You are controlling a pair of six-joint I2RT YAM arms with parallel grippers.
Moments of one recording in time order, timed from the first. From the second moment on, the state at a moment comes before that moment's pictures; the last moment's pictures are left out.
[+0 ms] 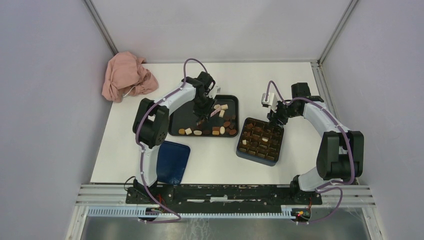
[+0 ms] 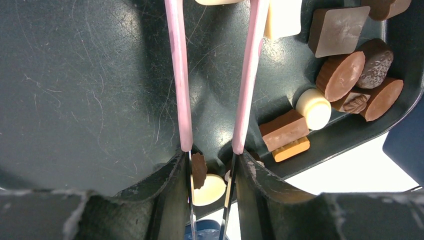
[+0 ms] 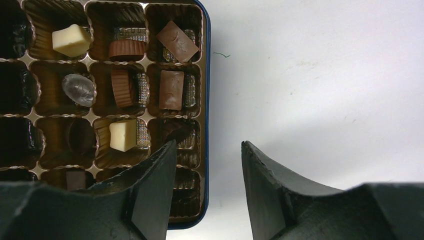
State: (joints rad) left arm -0.51 2.10 1.68 -0.90 0.18 -0.02; right arm 0.01 1.53 1.04 -0.70 -0.68 -1.16
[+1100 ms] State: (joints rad) left arm -0.52 1.64 1.32 -0.77 0.27 -0.03; right arm 0.01 1.57 1.03 -0.67 -0.62 -1.16
